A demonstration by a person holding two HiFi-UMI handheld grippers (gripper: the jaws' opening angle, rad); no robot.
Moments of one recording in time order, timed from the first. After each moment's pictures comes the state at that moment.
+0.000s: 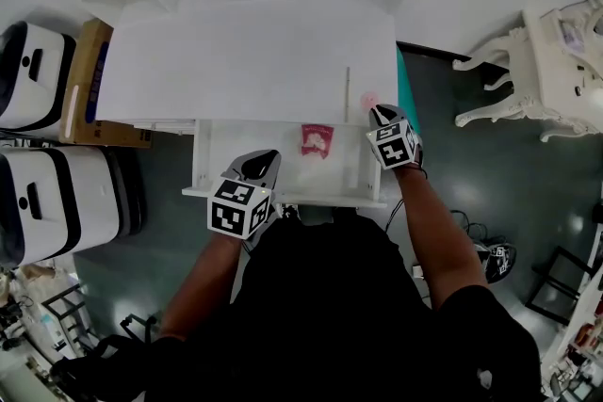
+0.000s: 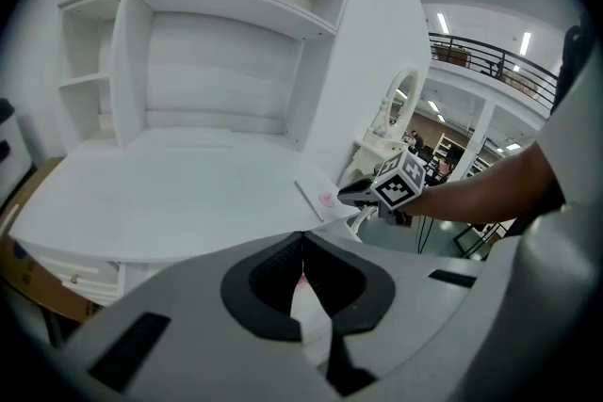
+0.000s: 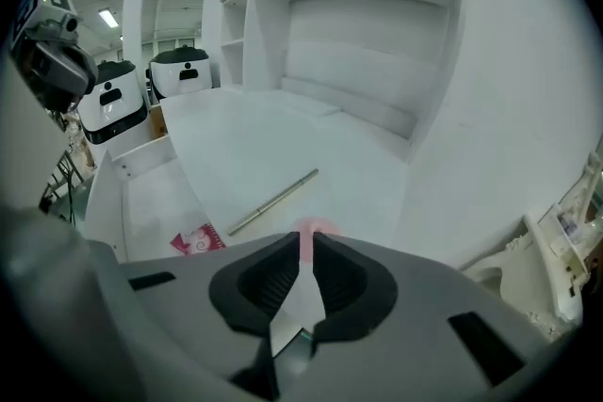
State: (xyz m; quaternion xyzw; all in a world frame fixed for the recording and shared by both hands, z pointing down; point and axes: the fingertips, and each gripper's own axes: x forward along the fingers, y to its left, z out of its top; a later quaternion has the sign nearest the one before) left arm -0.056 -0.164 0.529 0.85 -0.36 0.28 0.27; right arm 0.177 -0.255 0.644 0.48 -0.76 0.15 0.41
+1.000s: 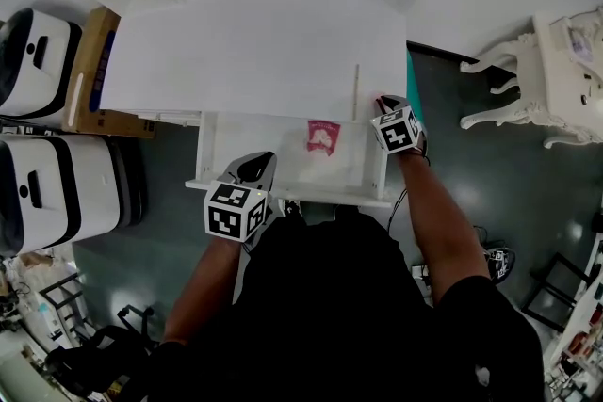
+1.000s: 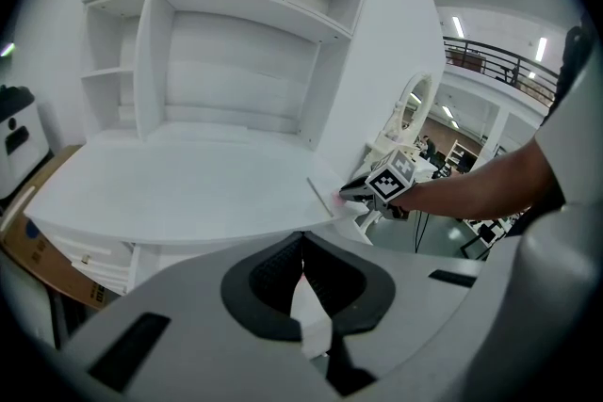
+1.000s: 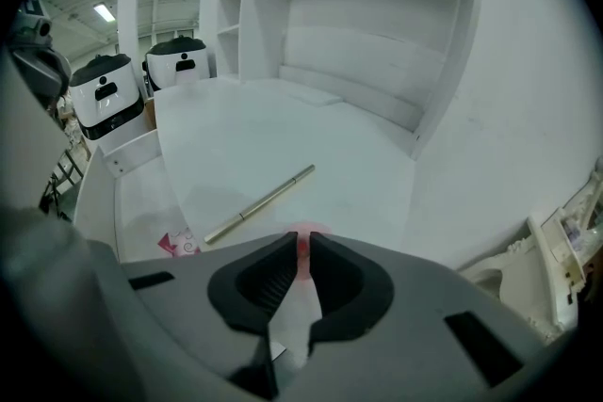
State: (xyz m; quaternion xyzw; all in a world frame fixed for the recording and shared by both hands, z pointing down) left arm -0.083 -0.155 0.533 0.83 -0.39 0.28 0.29; right arm 0.175 -0.281 0.661 0.47 -0.75 0.17 0.43
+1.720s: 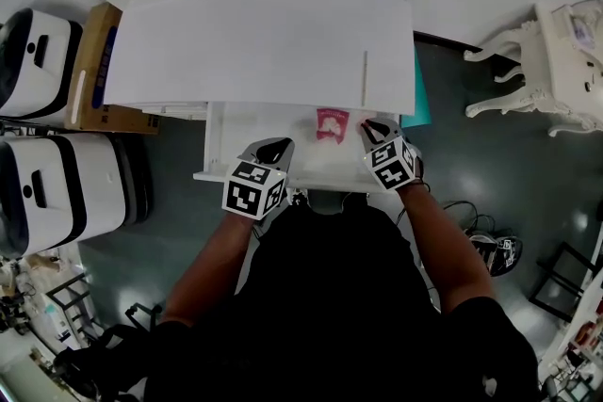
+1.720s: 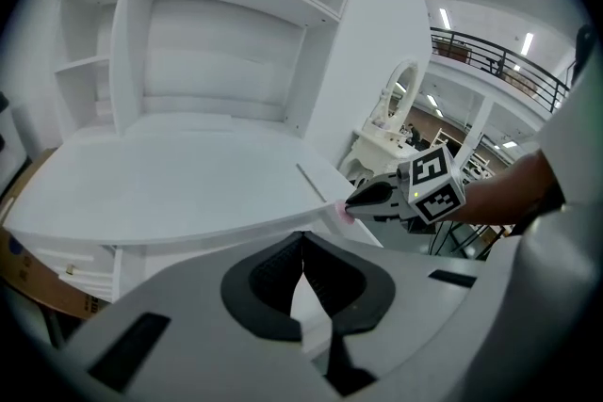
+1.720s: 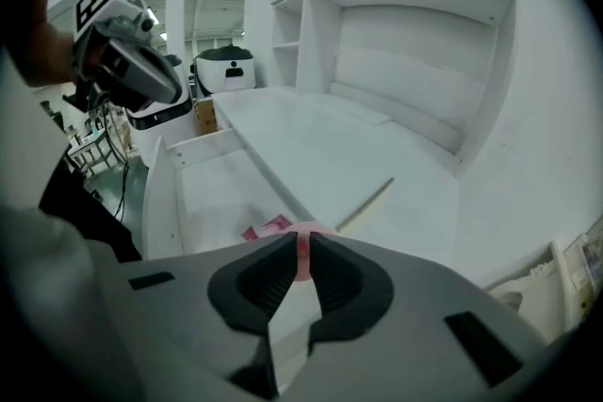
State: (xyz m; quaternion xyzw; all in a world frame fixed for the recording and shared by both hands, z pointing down) left arm -0.073 -0.154 0.562 0.84 -0.35 0.30 0.29; right arm 0.091 -0.184 0.637 0.40 -0.81 0.13 0.42
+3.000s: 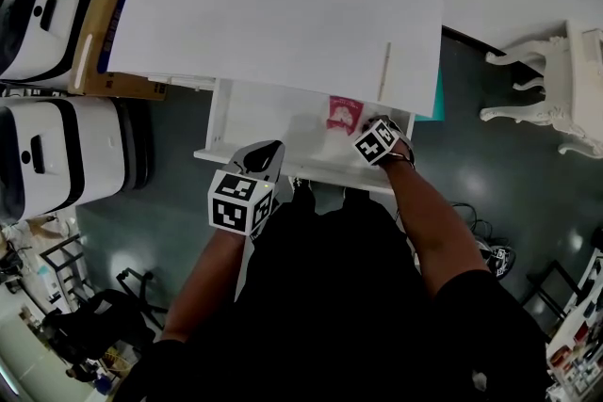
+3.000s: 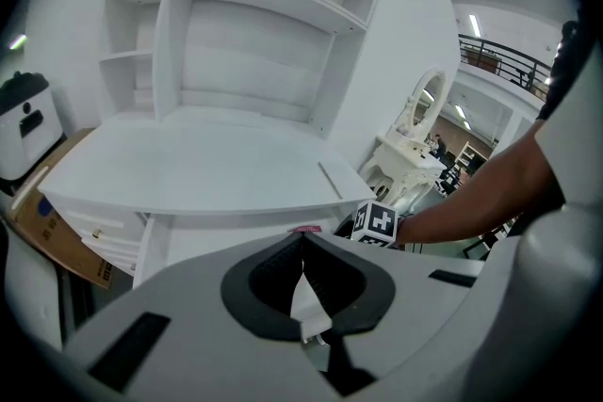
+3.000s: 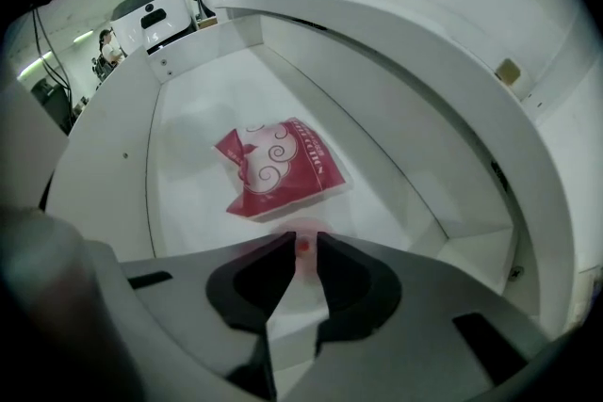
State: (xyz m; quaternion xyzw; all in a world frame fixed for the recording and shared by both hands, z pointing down) left arm -0.109 -0.133 0.555 0.80 -0.41 0.29 0.31; right arm 0.088 -0.172 0.802 0.29 -0.74 0.19 0.58
